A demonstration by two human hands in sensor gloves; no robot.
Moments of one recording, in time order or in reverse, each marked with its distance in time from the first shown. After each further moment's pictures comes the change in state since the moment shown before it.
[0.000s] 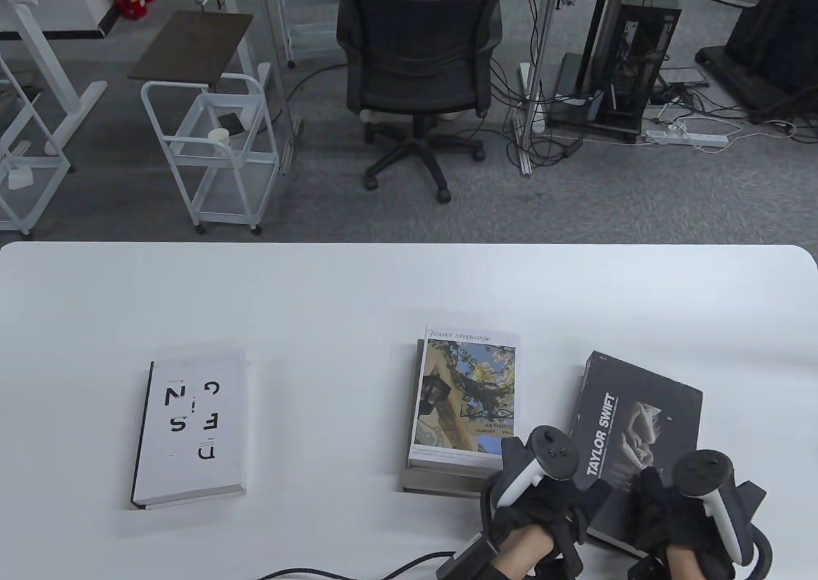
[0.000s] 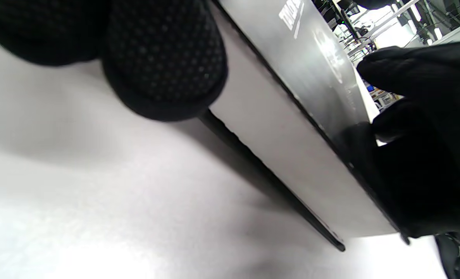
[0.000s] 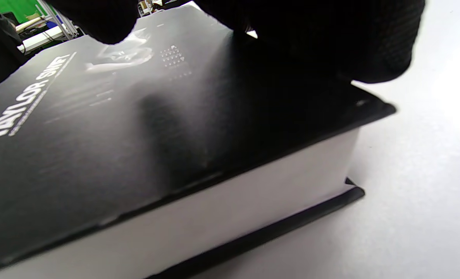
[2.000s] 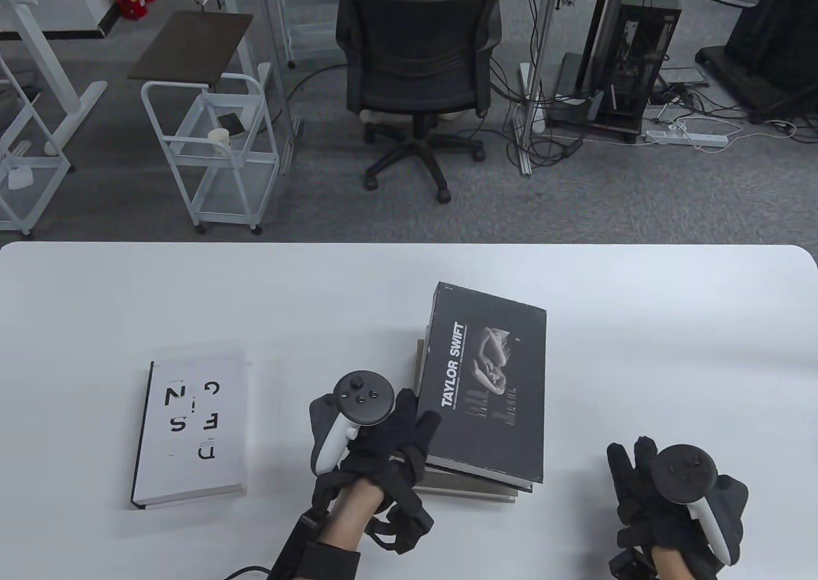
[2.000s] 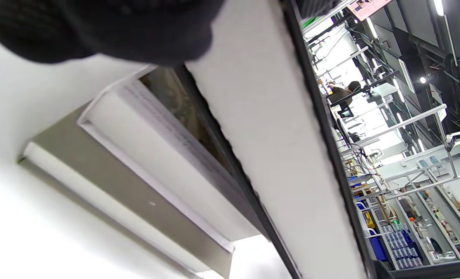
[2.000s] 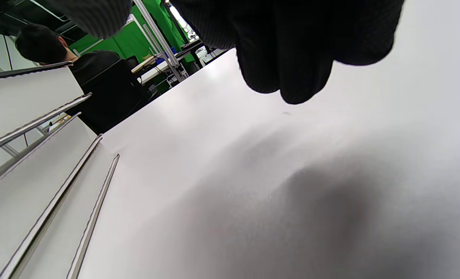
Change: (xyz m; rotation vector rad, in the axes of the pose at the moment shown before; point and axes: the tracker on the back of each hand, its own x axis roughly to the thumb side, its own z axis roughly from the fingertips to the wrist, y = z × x) left_hand -0.118 0.167 0.103 0.266 0.032 0.243; right_hand 0.032 0.006 0.012 -0.076 -0.352 -0.078
